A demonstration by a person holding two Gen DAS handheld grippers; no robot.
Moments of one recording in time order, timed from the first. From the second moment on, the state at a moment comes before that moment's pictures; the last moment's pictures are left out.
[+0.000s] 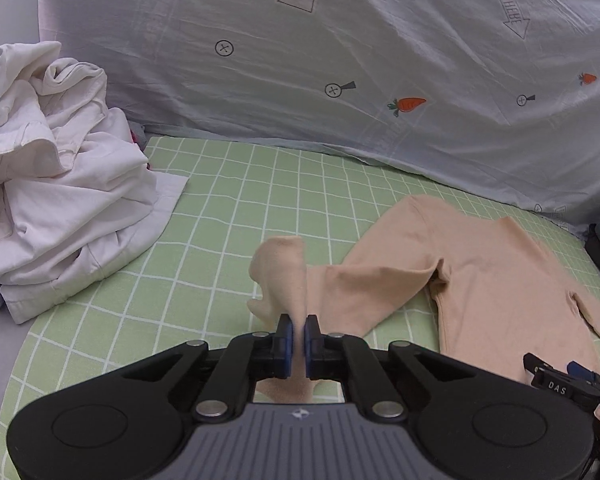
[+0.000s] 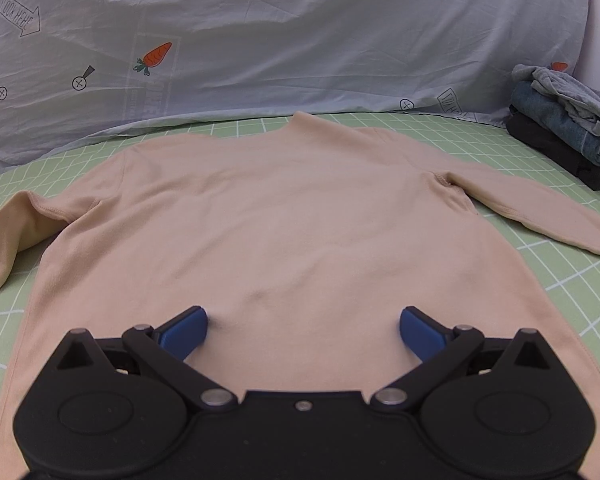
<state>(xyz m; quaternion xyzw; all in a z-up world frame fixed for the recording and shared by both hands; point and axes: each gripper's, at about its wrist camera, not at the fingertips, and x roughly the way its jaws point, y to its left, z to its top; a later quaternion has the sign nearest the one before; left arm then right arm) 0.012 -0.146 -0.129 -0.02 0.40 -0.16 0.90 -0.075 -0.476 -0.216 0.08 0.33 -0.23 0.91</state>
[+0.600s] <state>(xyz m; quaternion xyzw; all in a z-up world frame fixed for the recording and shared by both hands) -0.080 -0.172 -0.174 0.01 0.46 -0.16 0.87 -0.075 -0.473 -0.216 0.08 0.33 -0.23 0.91</state>
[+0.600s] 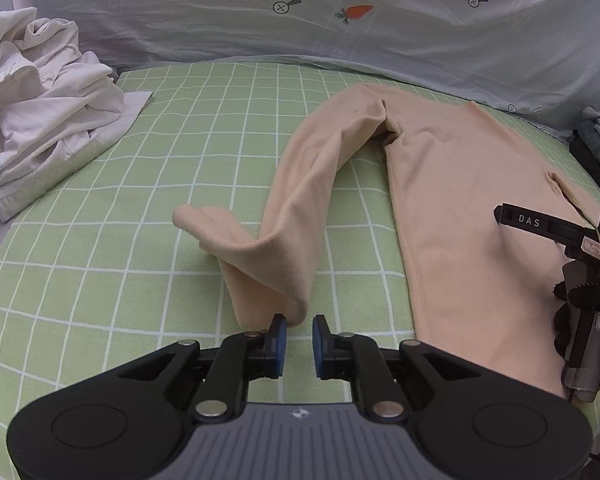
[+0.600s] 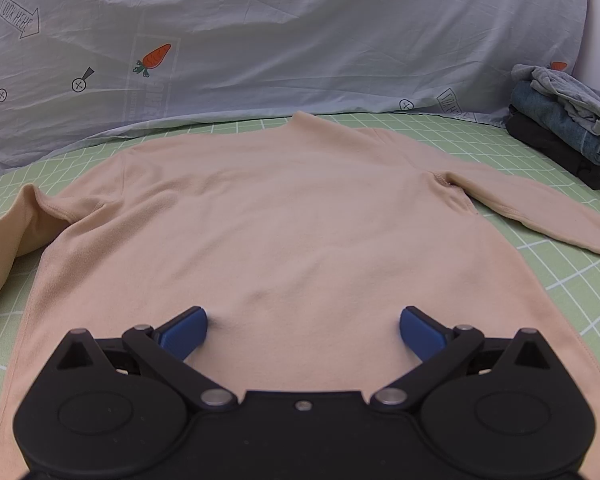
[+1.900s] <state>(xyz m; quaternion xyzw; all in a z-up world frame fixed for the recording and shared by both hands) 0.005 -0.116 -0.175 -0.27 0.52 0.01 0.81 -0.075 -0.477 -0.215 0.08 0.33 -0.23 0.91</state>
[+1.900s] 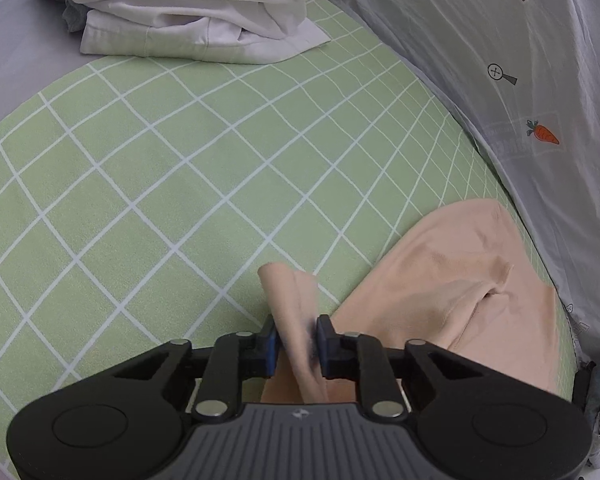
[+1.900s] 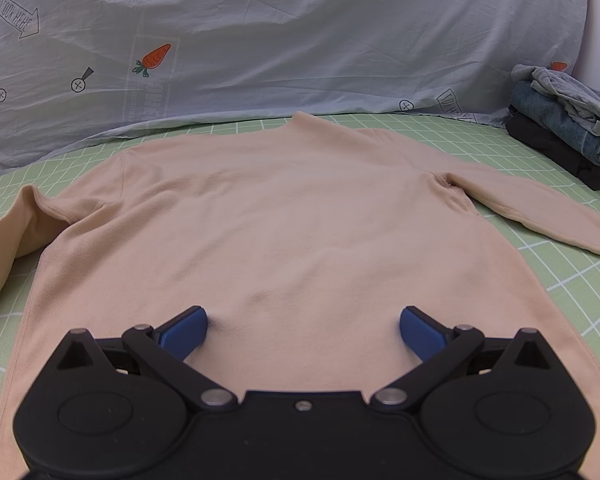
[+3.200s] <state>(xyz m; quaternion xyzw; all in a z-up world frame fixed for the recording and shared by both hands) -0.099 -0.082 -0.190 -0.18 0.43 0.08 0.88 -0.074 -0.478 -0.216 0.08 0.33 -0.23 0.91</state>
